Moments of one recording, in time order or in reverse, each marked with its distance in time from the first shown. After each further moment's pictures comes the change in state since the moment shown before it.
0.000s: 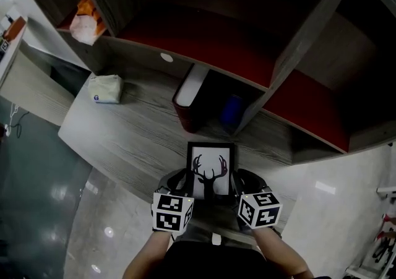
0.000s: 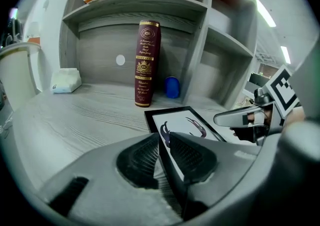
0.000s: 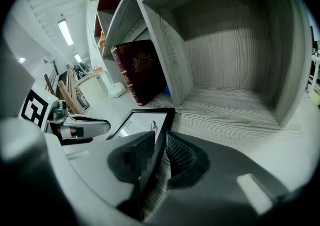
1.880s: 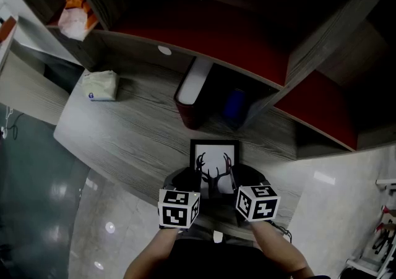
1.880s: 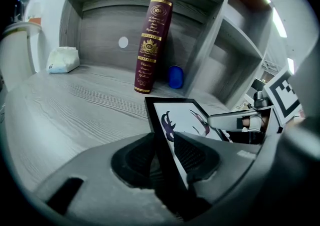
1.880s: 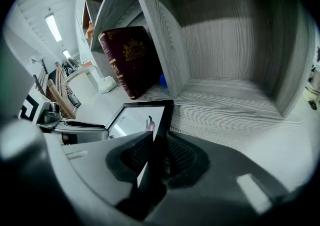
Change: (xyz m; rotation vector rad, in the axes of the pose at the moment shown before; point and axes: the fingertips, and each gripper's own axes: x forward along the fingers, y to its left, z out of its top) left arm 0.020 0.000 -0.020 -0.109 0.102 -0.042; right arm 0.024 -0.003 -0.012 0.052 0.078 -0.089
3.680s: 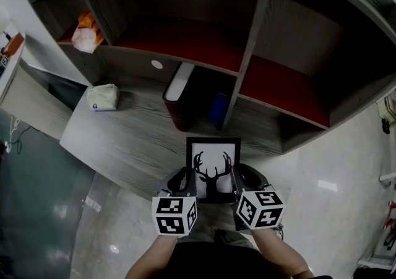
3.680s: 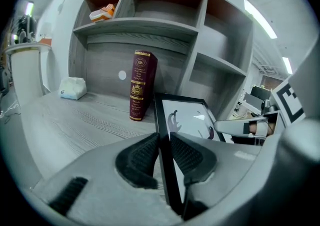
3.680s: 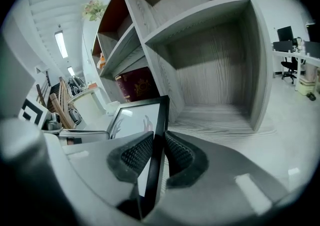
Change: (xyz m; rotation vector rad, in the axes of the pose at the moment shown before) left arm -0.066 -0.047 0.039 0.037 -0.225 0.045; right arm -0.091 0.008 0.033 0.038 -0.249 0.016
